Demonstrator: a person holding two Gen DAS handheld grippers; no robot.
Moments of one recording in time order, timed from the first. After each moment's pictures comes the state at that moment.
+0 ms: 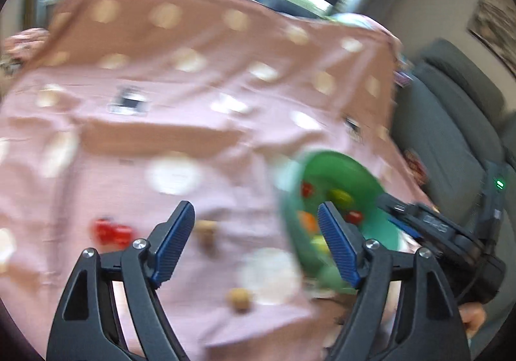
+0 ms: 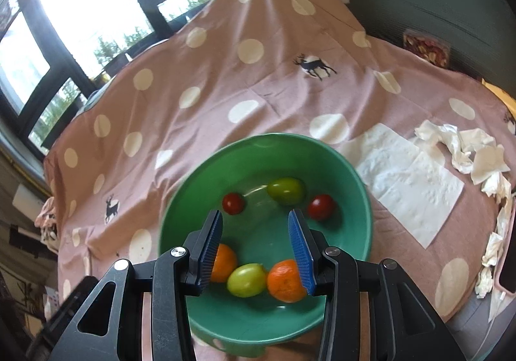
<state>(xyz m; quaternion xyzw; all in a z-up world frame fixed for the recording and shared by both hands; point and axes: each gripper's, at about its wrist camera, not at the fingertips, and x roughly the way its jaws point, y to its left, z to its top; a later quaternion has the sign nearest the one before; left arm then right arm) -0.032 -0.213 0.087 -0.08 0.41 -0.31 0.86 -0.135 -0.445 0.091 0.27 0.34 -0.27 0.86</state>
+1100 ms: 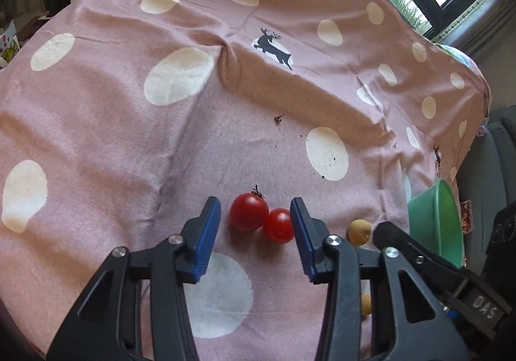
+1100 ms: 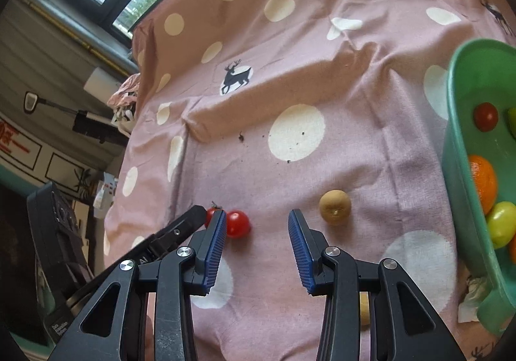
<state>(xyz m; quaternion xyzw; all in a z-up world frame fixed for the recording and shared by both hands) 0.034 -0.120 -0.001 -0.15 0.51 -0.17 0.83 -0.027 -0.310 0.023 0.27 0.47 0.01 0.84</state>
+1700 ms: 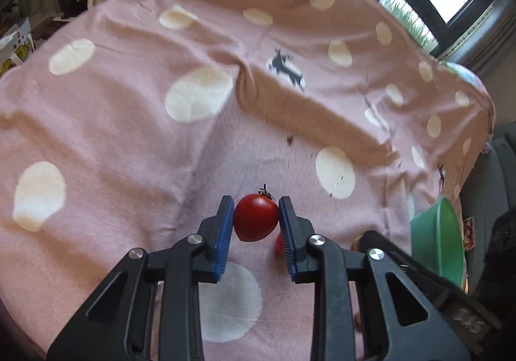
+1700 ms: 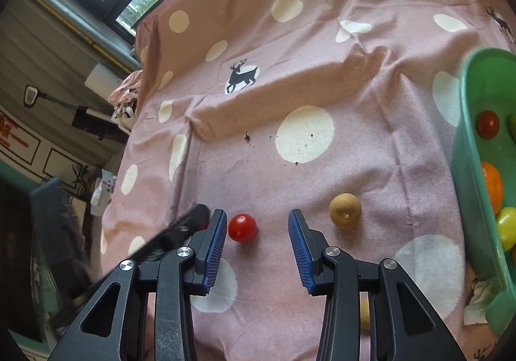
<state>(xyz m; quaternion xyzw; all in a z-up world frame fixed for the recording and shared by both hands) 0.029 -0.100 0.014 -0.17 0.48 -0.14 0.85 -0.018 -0.295 0.022 0.24 0.47 0.01 0.85</state>
